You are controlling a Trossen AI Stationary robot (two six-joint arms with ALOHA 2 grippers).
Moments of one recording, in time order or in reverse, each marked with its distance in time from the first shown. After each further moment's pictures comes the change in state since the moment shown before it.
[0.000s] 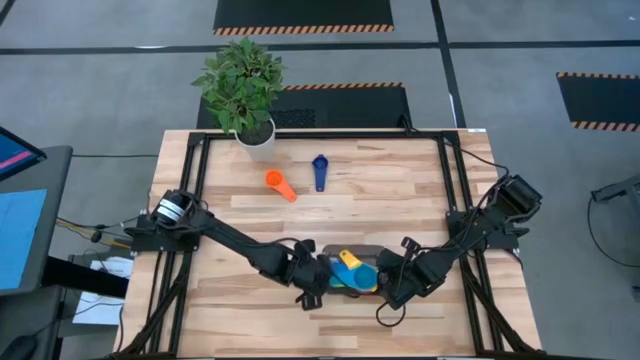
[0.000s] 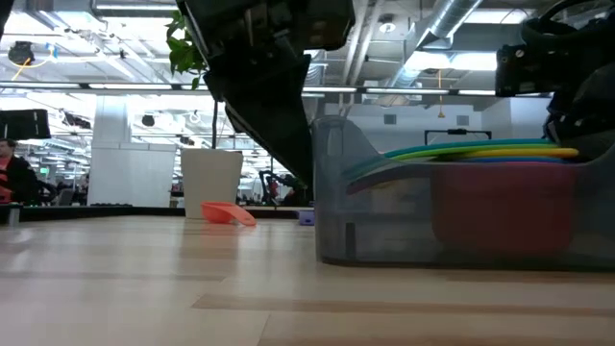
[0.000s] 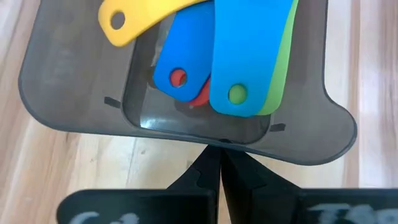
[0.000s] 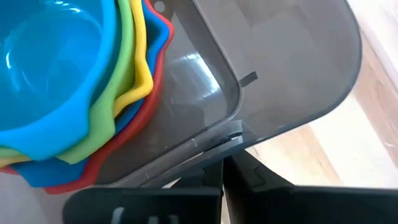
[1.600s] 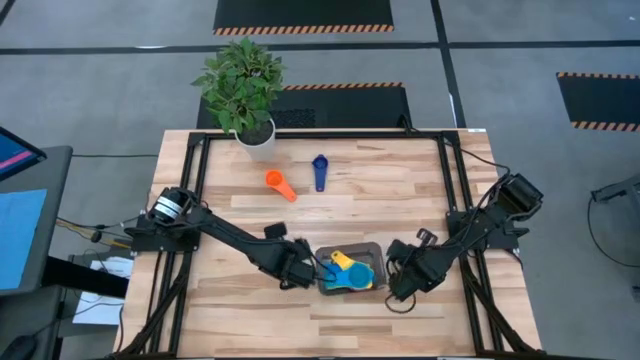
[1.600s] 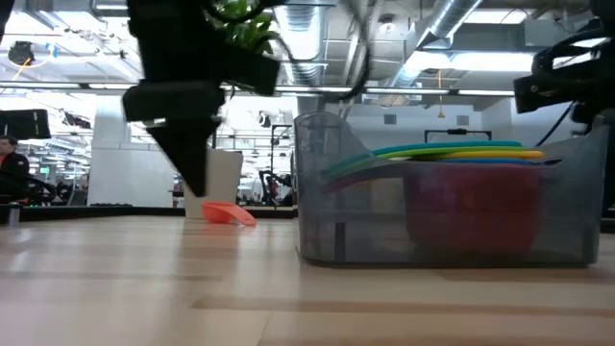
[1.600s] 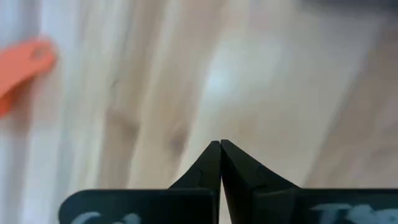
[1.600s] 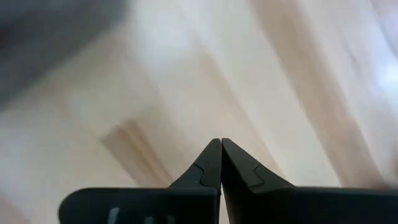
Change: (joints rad) left arm 0.006 -0.047 -0.004 -0.537 -0.129 -0.196; right arm 0.001 -0.019 0.011 -0.360 -0.106 0.135
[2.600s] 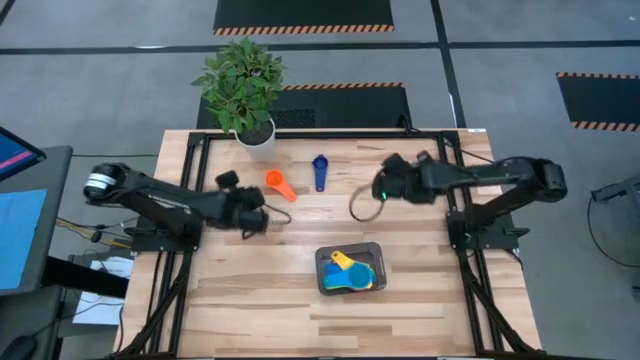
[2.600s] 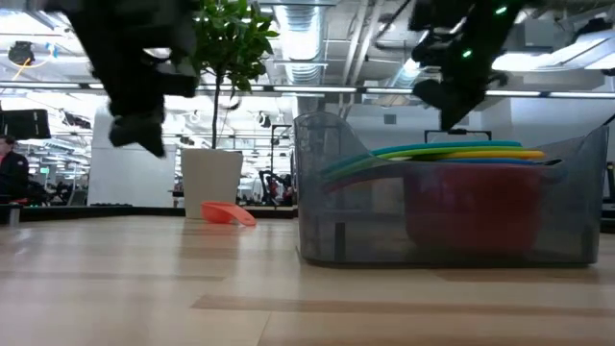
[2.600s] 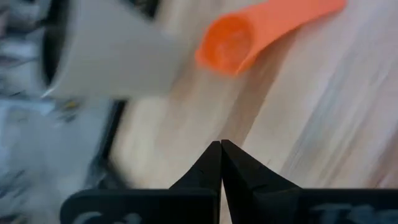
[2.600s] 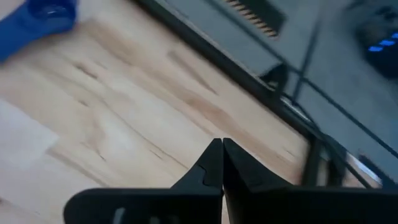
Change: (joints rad) left arm 0.289 -0.615 -0.599 0.088 -0.404 0.242; right arm -0.732 -0.310 0.067 0.104 0.475 -0.583
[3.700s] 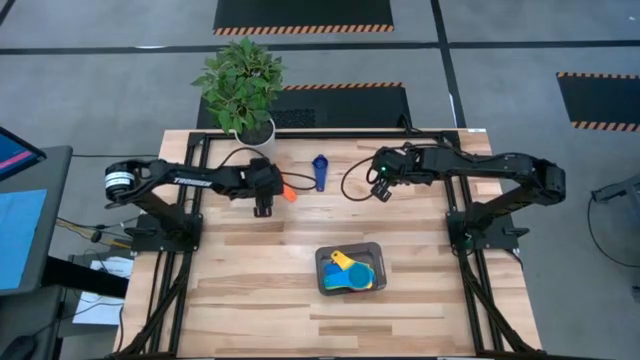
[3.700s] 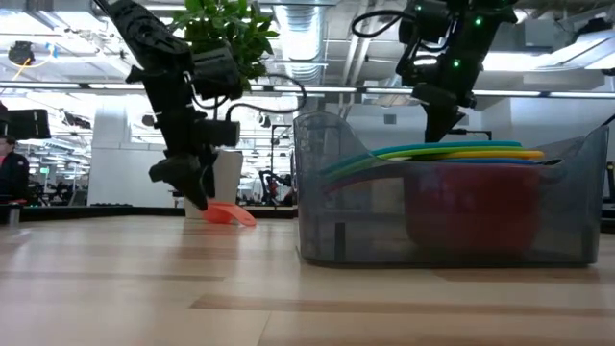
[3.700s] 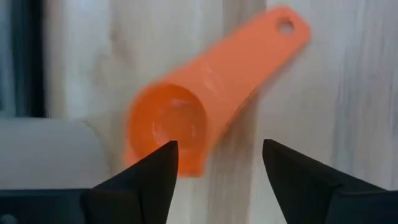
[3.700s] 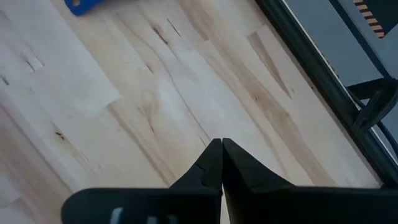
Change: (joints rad) left arm 0.414 0.173 -0.042 0.551 0.464 0.808; right arm -0.188 0.001 0.000 0.164 -0.441 -0.420
